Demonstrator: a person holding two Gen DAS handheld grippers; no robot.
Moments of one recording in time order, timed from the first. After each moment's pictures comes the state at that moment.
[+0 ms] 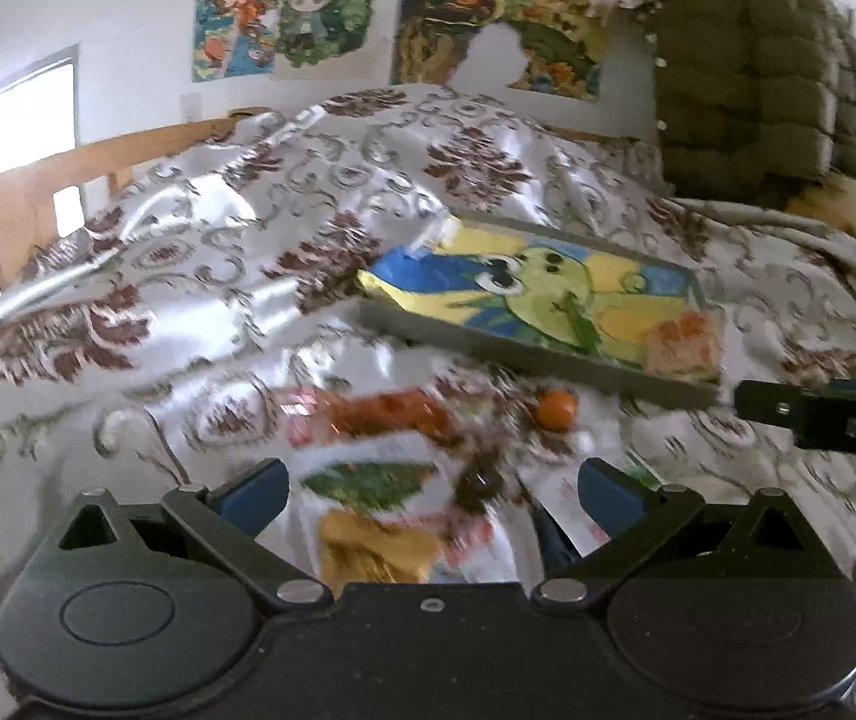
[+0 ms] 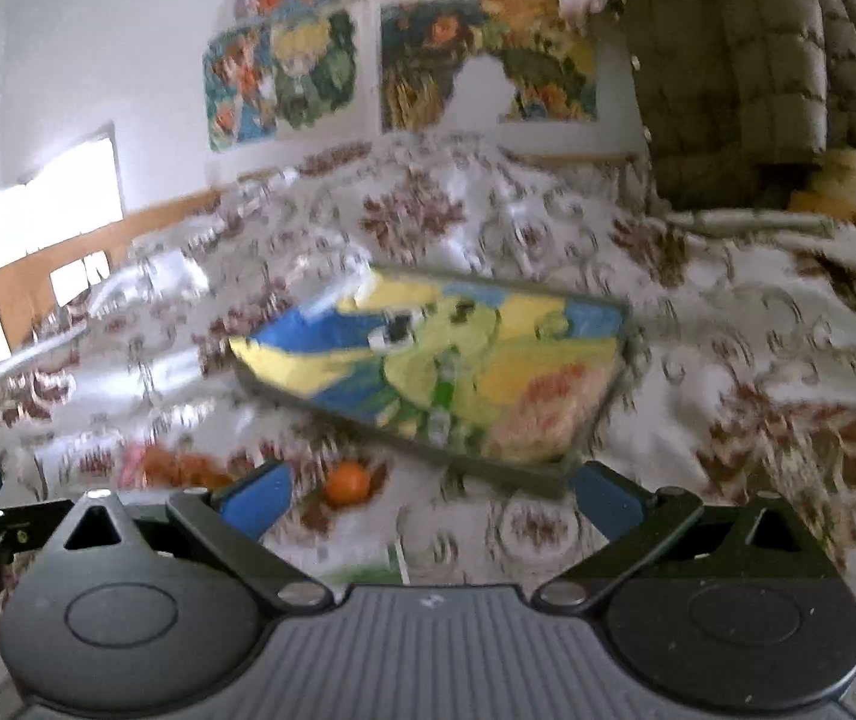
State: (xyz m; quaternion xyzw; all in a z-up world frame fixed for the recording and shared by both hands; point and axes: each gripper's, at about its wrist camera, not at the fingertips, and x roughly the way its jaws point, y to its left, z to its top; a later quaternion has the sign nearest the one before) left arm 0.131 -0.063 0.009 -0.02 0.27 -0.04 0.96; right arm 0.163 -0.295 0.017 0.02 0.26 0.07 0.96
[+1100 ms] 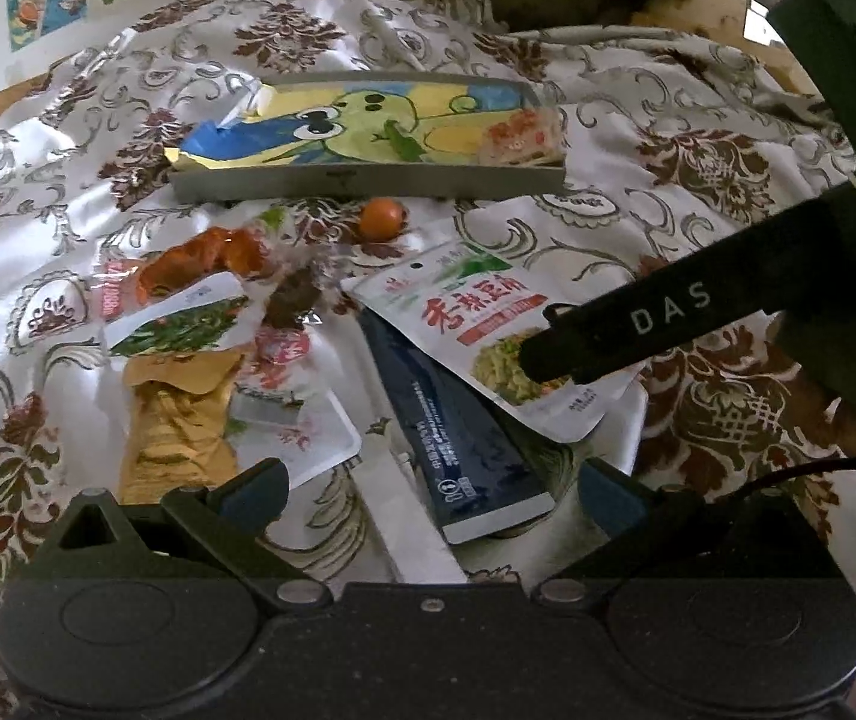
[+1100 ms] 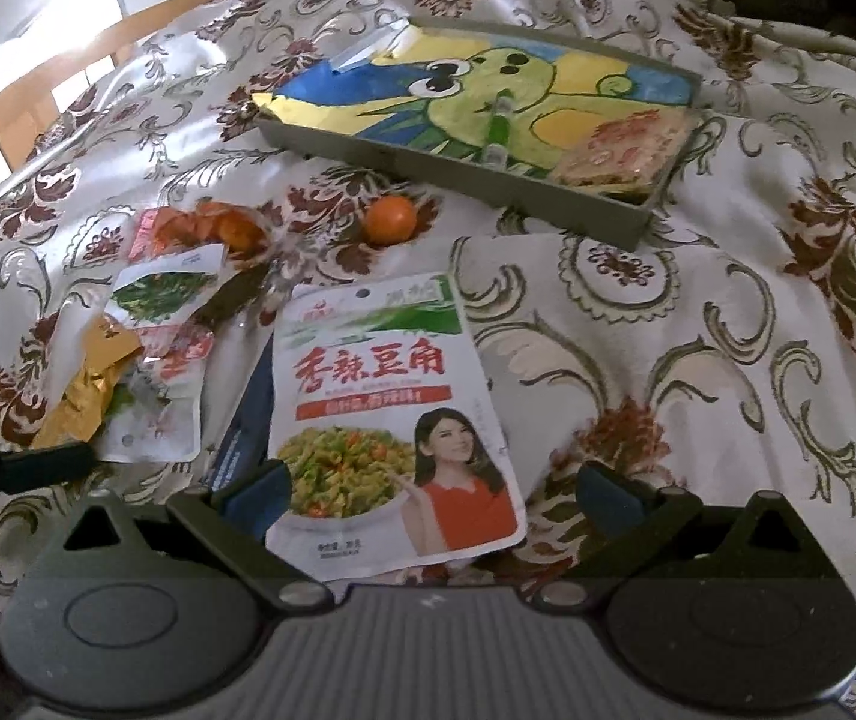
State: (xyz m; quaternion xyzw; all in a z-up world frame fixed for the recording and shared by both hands) left arm 0.120 -0.112 -0.053 0.07 0.37 -0.17 0.91; right arm 0.173 -0.269 -0.037 0.00 0.45 0.11 0.89
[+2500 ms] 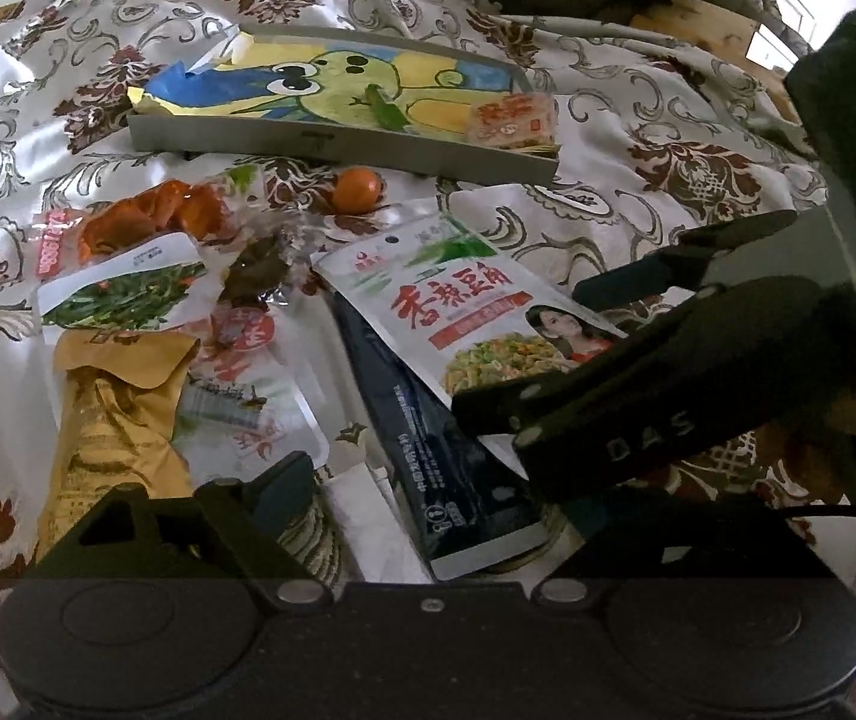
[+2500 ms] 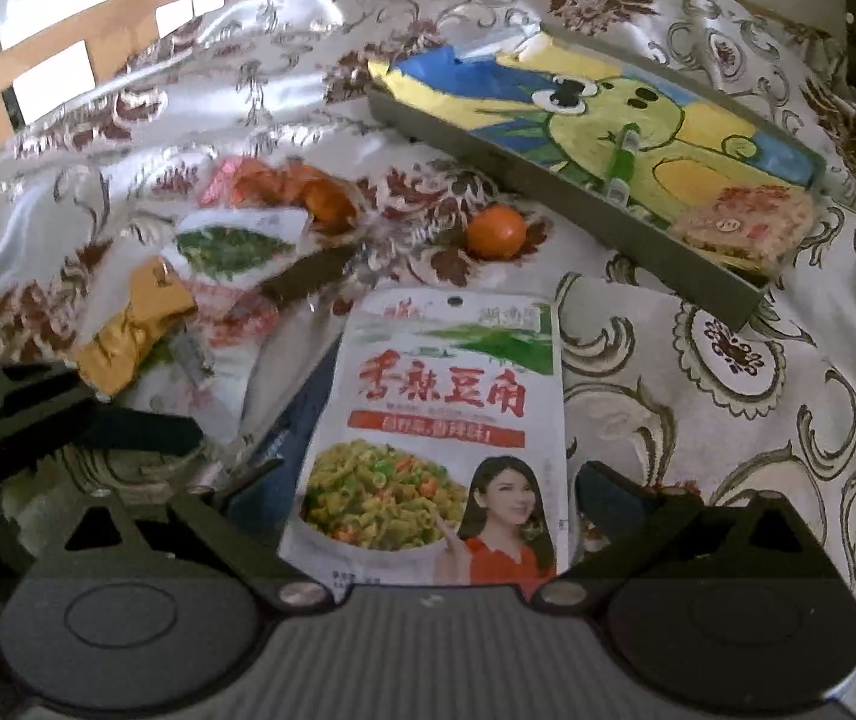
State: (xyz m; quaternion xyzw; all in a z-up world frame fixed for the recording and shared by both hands) left arm 0.152 -0.102 -0.065 0.00 0.41 -0.22 0.89; right arm 0.186 -0.234 -0.050 -0.11 0.44 0.18 0.87
